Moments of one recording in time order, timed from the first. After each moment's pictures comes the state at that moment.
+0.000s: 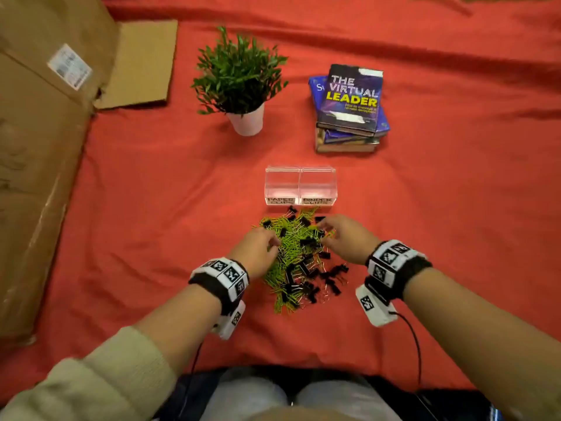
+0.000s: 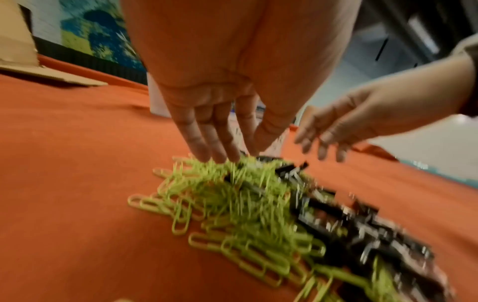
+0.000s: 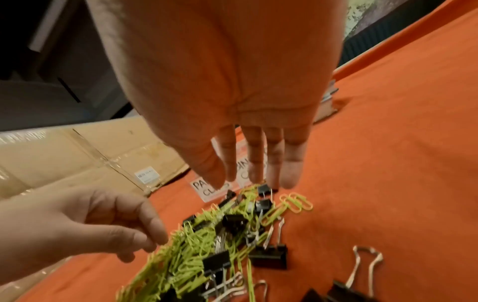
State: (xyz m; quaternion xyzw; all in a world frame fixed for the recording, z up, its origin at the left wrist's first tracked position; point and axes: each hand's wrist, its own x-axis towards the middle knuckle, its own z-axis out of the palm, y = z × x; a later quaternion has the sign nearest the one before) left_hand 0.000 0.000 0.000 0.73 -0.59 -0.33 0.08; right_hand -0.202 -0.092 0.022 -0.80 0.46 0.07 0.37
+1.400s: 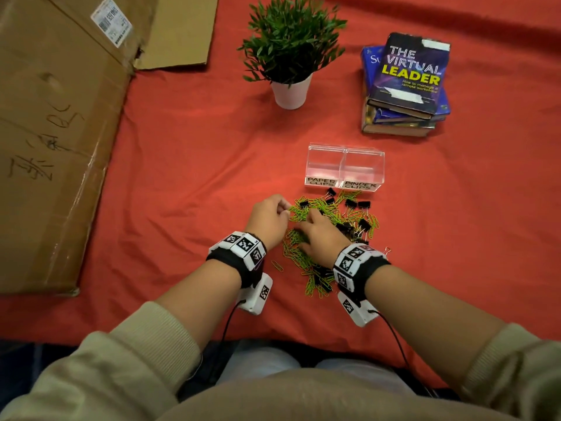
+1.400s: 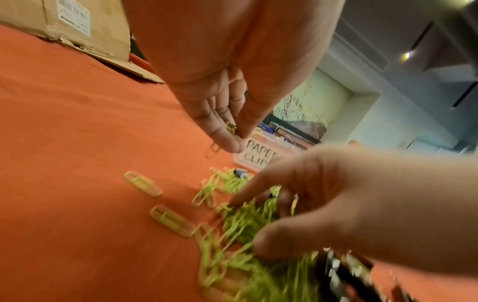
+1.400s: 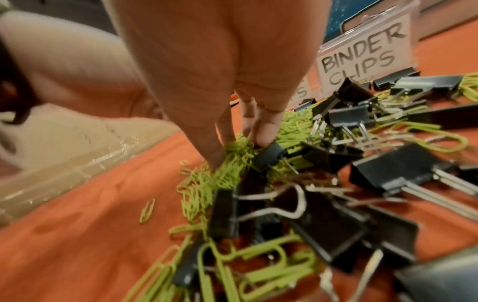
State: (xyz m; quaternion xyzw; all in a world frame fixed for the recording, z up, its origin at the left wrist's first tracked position) left_hand 0.039 0.005 -0.002 0.80 -0.41 -0.36 0.26; right_hand -0.102 -0.035 -0.018 -0.87 0.36 0.10 0.31
